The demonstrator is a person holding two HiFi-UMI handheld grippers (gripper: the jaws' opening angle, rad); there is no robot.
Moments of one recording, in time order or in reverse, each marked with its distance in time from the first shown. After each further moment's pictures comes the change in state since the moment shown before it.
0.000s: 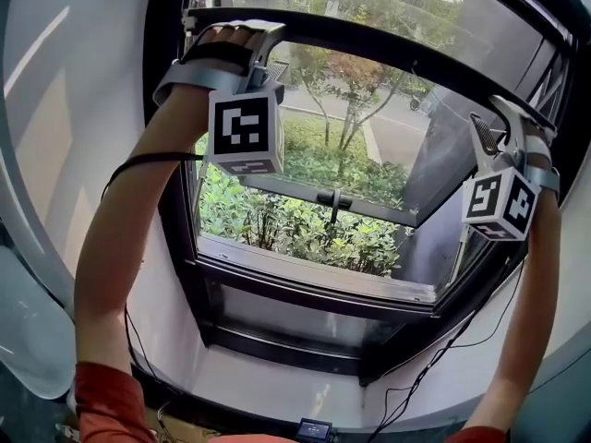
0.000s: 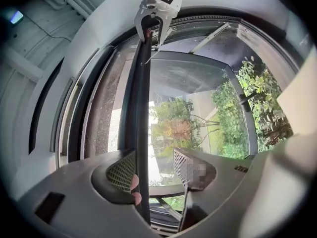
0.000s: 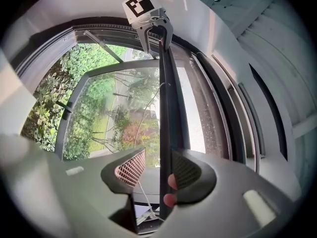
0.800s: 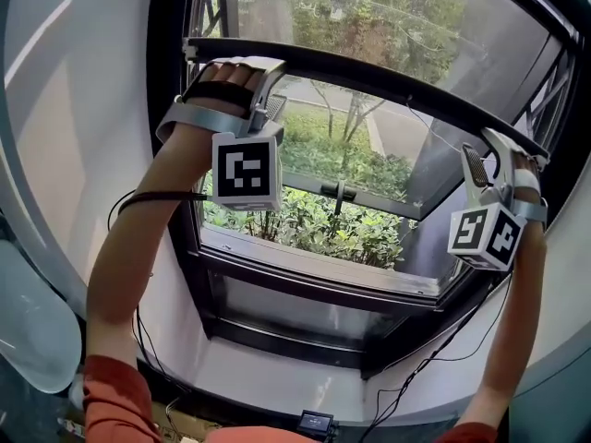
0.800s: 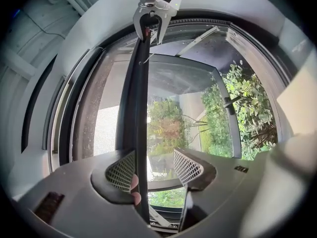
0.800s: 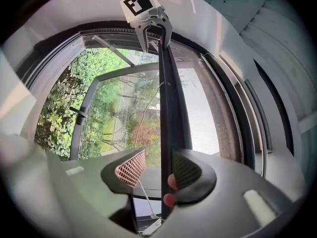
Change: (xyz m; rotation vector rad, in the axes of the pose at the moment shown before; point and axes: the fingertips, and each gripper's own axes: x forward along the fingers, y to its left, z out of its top) left arm -0.032 -0.063 0.005 -0.013 -0.002 -0.107; right arm -0.029 0.061 0.005 0.032 0.014 0.080
